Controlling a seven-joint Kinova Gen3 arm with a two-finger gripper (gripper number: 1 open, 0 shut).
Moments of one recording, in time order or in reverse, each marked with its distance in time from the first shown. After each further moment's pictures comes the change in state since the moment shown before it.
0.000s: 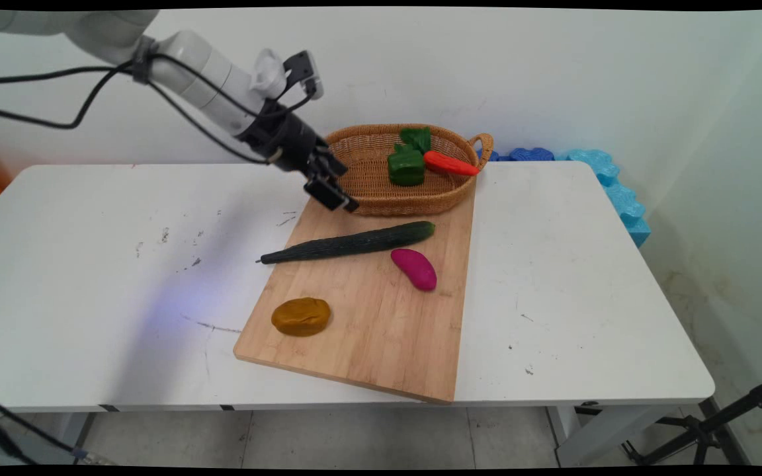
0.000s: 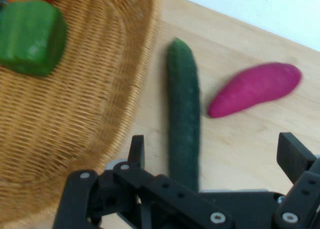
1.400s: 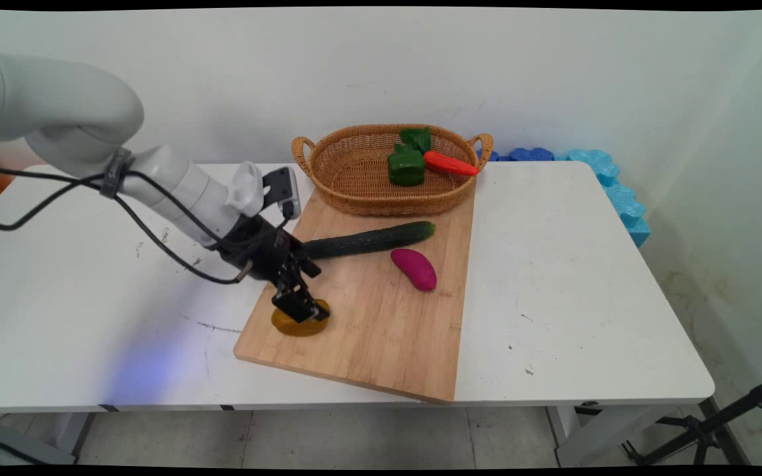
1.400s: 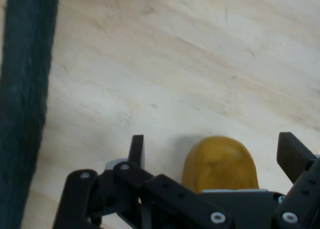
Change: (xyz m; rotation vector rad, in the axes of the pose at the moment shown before) arm -0.089 0.097 0.034 -0.086 -0.128 -0.049
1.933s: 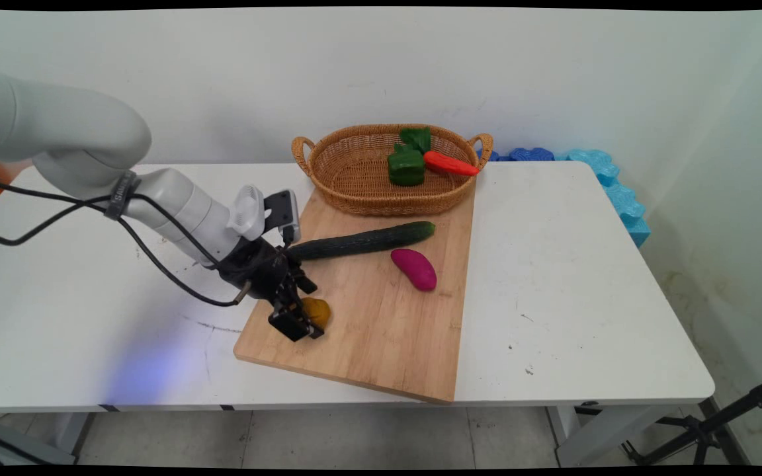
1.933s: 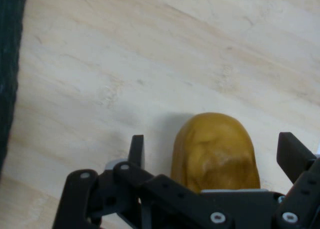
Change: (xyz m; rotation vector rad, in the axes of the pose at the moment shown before) arm -0.015 0.008 0.018 0.000 -0.035 0.015
